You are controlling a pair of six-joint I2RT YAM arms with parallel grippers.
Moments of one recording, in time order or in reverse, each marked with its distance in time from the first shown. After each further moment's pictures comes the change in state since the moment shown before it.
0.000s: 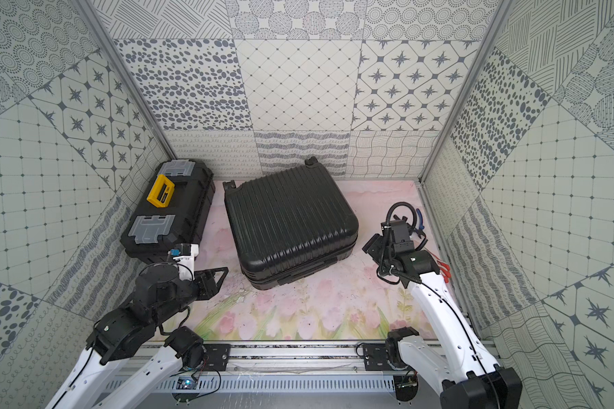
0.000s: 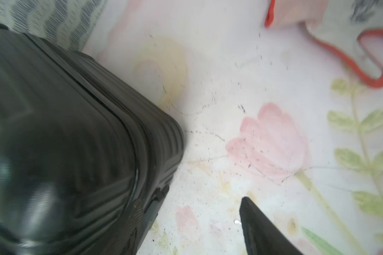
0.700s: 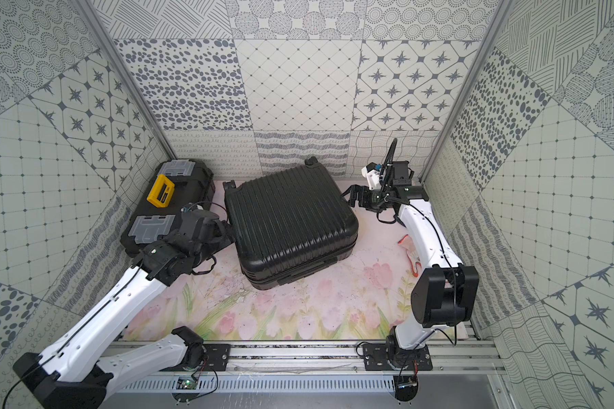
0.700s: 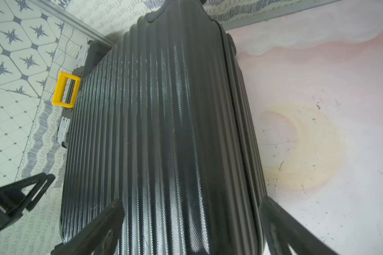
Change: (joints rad) left arm 0.024 0.661 0.353 0.090 -0.330 -0.243; right arm -0.109 0.629 0.591 0.033 -0.690 -0.676
